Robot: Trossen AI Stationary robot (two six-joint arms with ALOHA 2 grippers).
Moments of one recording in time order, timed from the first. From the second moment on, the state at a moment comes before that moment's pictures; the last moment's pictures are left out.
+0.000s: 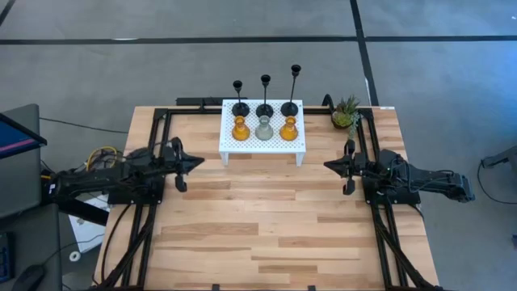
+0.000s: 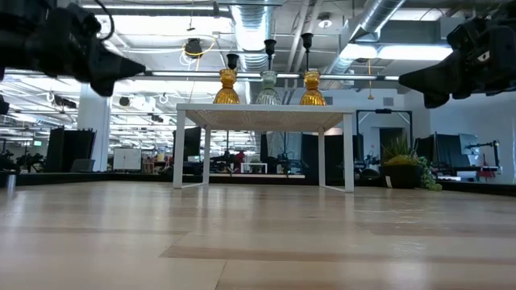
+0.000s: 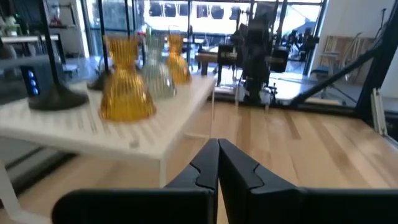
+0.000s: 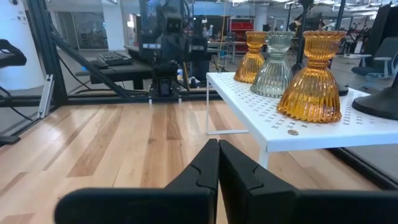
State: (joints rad) left arm 0.16 0.00 0.10 0.04 -0.05 -0.01; right arm -0.14 0.01 0.02 -0.02 0.00 -0.01
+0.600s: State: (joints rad) left arm 0.16 0.01 0.01 0.11 -0.03 -0.04; right arm -0.14 0.01 0.02 -0.02 0.00 -0.03
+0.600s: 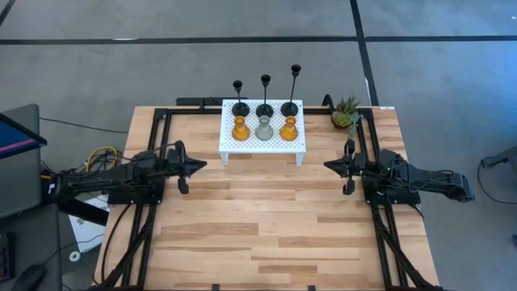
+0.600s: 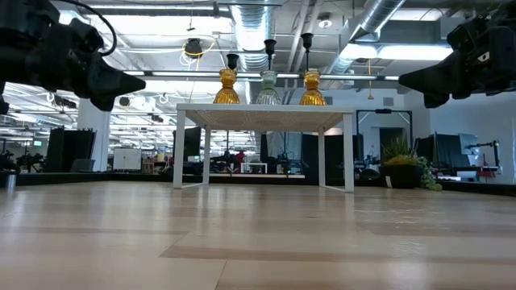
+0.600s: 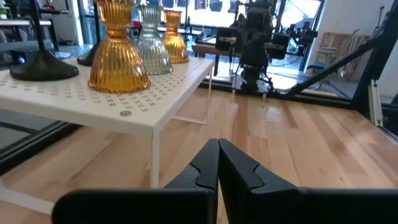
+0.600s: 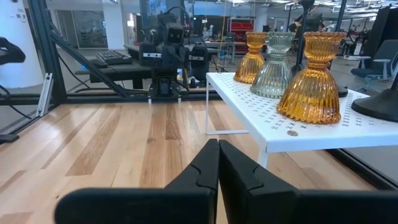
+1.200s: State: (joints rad) left arm 0.16 0.19 0.01 0.11 -0.03 -0.03; right arm -0.14 0.01 0.02 -0.02 0.00 -0.03
